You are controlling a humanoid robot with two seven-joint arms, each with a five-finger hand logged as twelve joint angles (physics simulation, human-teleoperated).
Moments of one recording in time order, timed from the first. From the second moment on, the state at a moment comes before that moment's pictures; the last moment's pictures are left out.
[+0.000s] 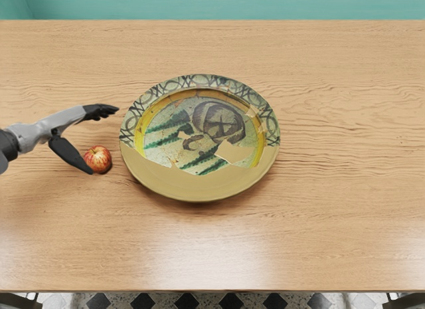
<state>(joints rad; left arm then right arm) -1.29 0.80 0.60 -1.20 0.51 0.15 -0.61 0.03 0.00 -0.24 0.07 -0.15 -0.02 0.03</state>
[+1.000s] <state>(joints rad) -1.16 0.75 0.51 -1.09 0.50 0.15 -0.61 0.03 0.00 -0.24 0.07 -0.15 -0.02 0.03</state>
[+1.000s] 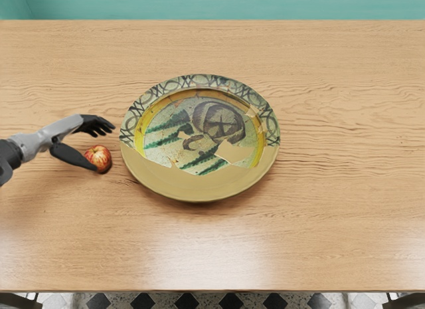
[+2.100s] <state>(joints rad) -1.11 0.71 0.50 -1.00 0.51 0.15 -0.61 0.03 0.00 -0.24 0.07 -0.15 -0.02 0.03</state>
